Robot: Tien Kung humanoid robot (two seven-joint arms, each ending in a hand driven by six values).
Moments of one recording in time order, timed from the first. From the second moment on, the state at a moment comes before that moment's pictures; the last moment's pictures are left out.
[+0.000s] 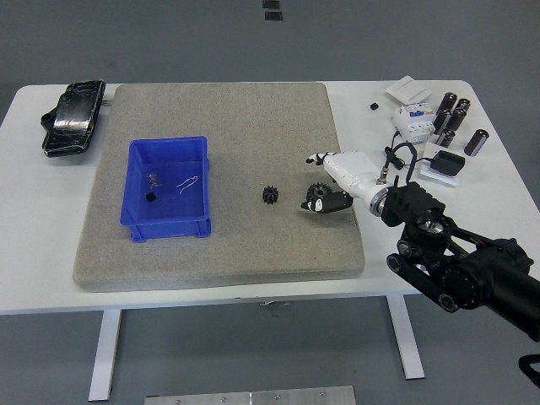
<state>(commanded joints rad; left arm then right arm) 0.12 0.11 -1.49 -0.18 1.45 -0.05 0.20 0.67 -0.24 0.58 0.95 -2.03 -0.16 -0.11</state>
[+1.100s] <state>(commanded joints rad) 0.12 0.11 -1.48 -0.18 1.45 -0.05 0.20 0.67 -0.23 0.53 0.91 -1.99 -0.19 -0.13</state>
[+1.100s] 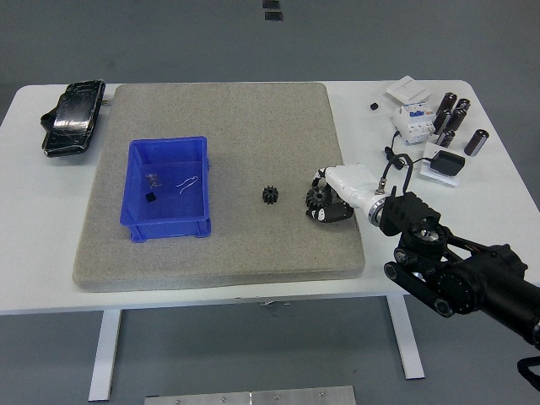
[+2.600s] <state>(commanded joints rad) 0.12 0.11 -1.48 -0.18 1.46 -0.05 0.20 0.86 0.00 0.41 1.08 -2.01 -0.31 -0.12</state>
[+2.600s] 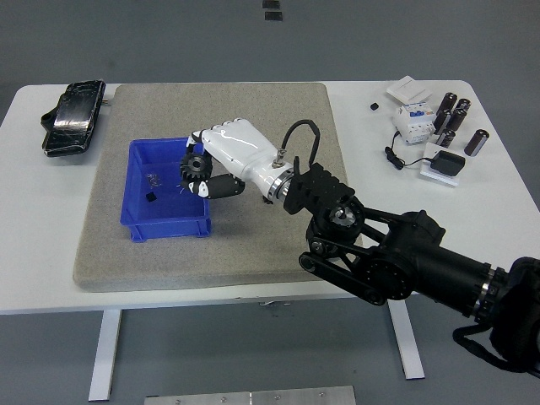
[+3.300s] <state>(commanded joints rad) 0.11 0.12 -1.48 -0.18 1.46 -0.05 0.20 0.87 0.00 0.29 1.00 -1.99 -0.37 -0.14</state>
